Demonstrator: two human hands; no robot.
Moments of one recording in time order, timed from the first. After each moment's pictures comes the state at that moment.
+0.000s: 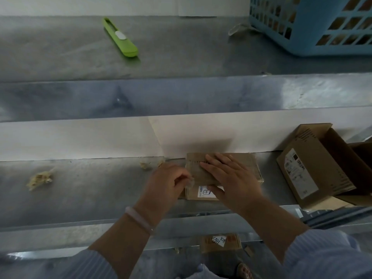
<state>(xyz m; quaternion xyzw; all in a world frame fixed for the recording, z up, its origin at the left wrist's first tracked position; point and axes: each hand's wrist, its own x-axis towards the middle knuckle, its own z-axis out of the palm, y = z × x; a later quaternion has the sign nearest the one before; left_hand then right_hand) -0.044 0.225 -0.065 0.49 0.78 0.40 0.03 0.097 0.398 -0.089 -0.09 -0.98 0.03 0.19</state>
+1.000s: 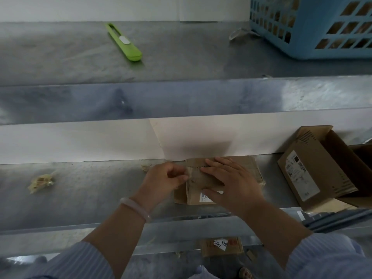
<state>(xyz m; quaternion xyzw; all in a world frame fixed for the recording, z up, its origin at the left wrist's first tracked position) -0.065 0.230 -0.068 0.29 0.76 0.50 0.28 0.094 0.389 -0.085 -0.12 -0.96 0.11 0.22</state>
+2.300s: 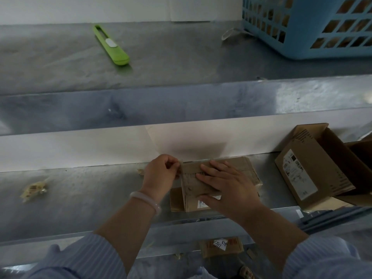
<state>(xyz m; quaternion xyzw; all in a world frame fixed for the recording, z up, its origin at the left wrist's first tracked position) -0.075 0.260 -0.075 0.24 0.82 0.50 0.16 0.096 0.386 -0.090 -0.11 -0.97 0.11 0.21</state>
